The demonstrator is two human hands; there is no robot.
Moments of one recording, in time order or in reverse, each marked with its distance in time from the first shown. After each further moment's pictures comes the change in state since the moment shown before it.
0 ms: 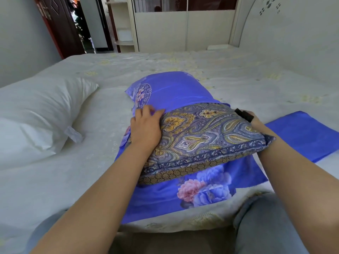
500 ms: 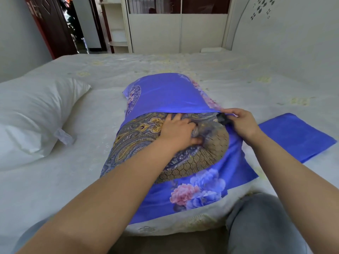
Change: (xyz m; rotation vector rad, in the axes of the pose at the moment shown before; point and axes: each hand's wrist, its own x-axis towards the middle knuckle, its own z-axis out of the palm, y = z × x) left_hand 0.014 0.089 0.005 0.164 -0.428 0.415; right_hand -0.030 -0.013 0.002 0.132 0.117 -0.117
